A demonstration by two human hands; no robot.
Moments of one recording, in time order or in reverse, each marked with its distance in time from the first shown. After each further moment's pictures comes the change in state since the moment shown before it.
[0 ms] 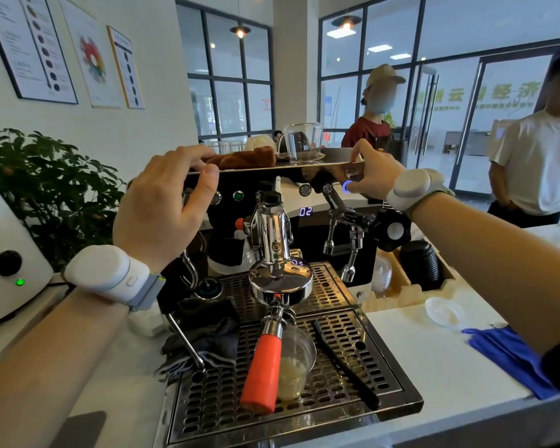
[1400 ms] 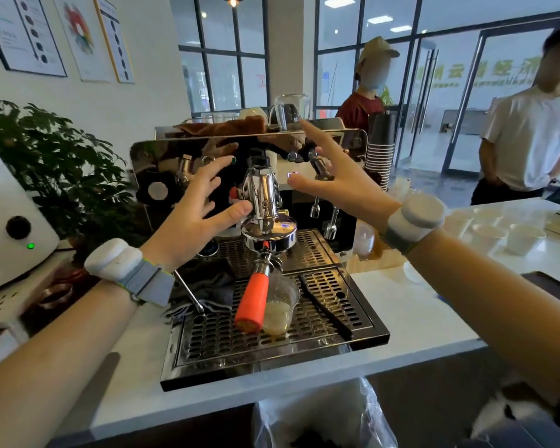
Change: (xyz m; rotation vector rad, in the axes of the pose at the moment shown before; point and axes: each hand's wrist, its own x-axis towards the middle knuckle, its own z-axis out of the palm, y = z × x) left_hand -0.061 0.033 -0.002 -0.777 -0.506 -0.423; right_hand -0.127 -0.066 0.007 0.649 -0.055 -0.245
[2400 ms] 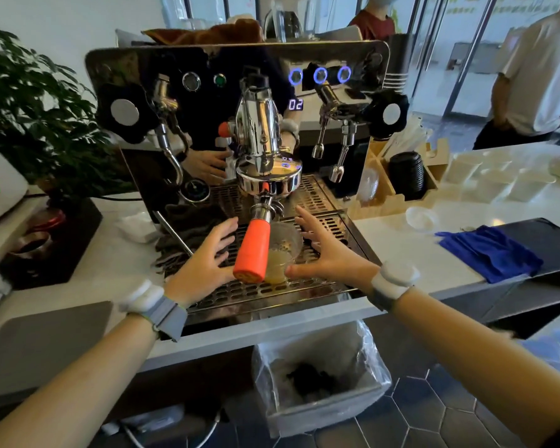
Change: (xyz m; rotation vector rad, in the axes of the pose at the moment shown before) left_hand -0.077 -0.128 0.062 -0.115 -0.242 -0.406; right_hand -0.113 0.113 0.111 0.219 -0.329 0.451
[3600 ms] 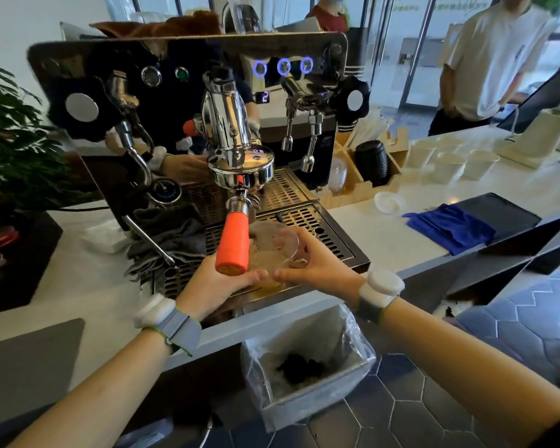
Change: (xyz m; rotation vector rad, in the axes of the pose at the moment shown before) left_hand -0.002 0.002 0.044 -0.164 0.004 -0.047; right_hand -0.038 -0.003 0.024 0.252 0.147 0.046
